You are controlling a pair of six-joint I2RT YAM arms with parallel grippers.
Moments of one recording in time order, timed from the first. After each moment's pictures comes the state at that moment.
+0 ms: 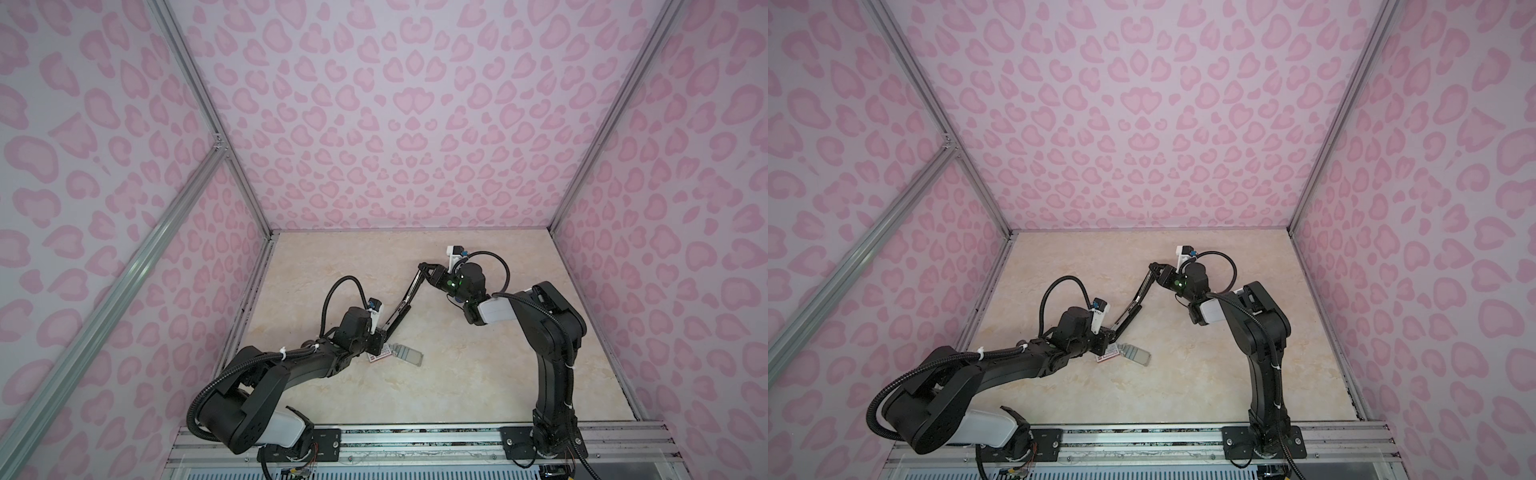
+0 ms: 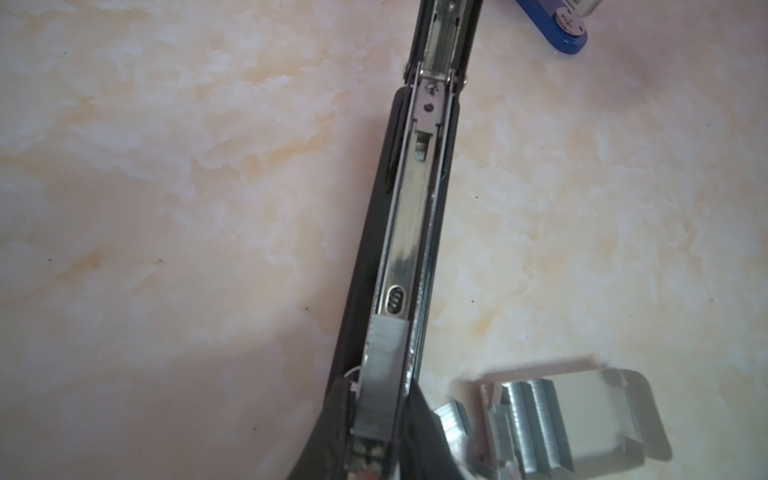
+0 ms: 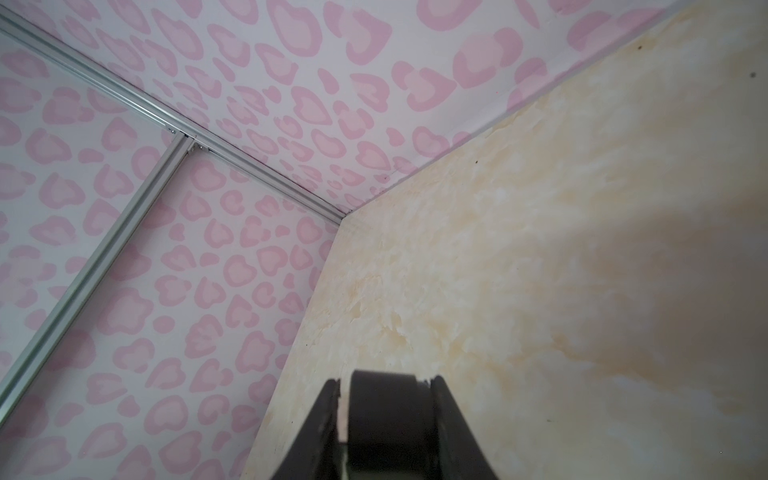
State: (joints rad) left arm -0.57 1.43 0.48 0.19 0.10 -0.20; right arm 0.44 2.03 0.98 0.89 -0.36 0.87
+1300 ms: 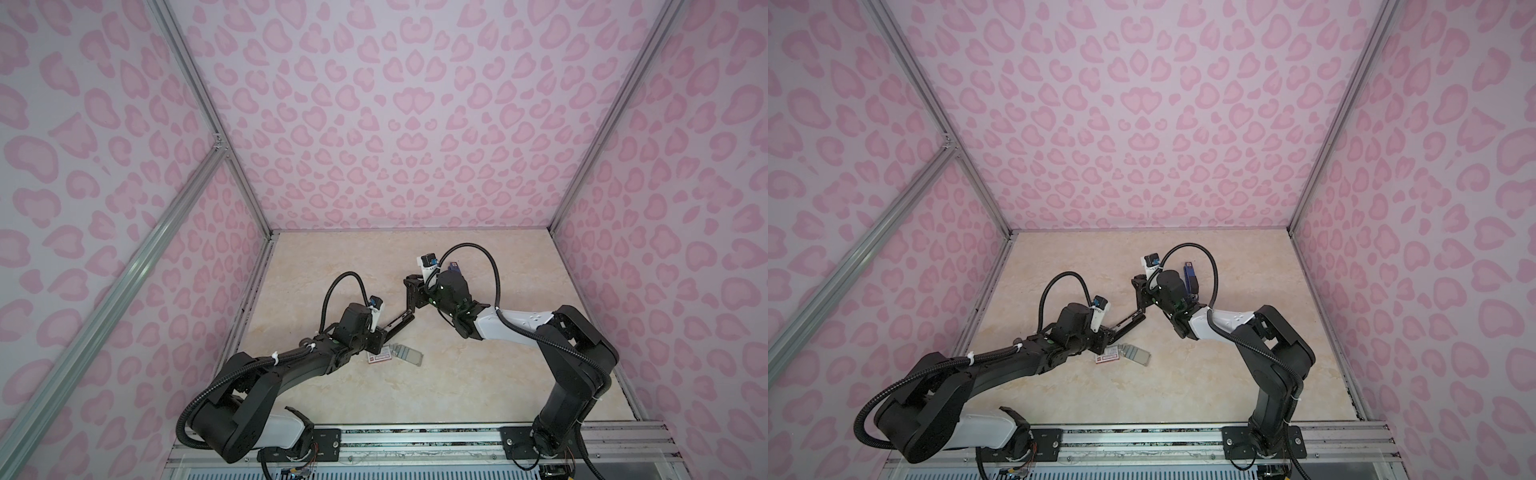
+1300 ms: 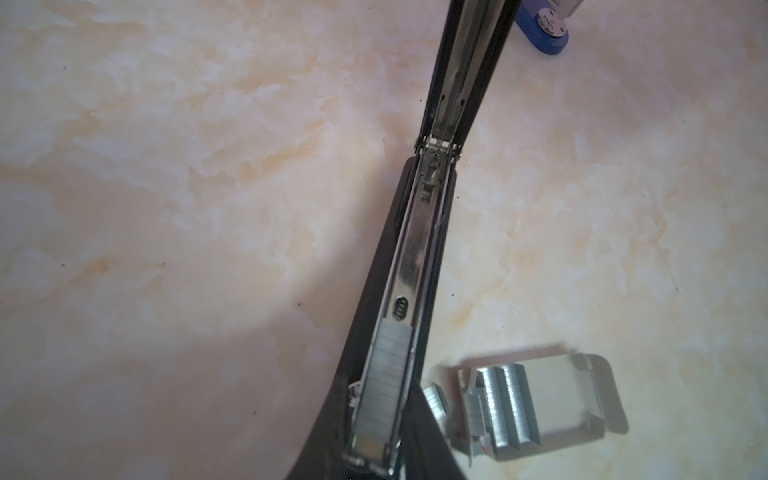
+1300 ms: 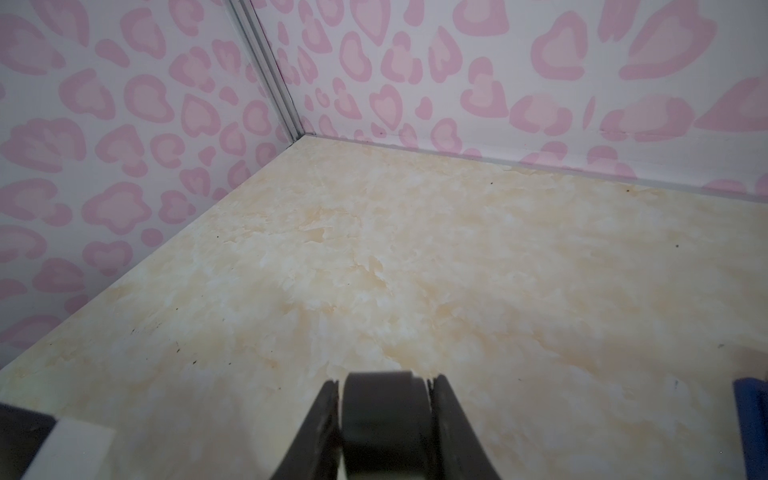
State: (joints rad) left arm -0.57 1.38 0.54 0.07 0.12 -0.19; right arm 0.69 1.76 0.93 0.51 -0.02 0.25
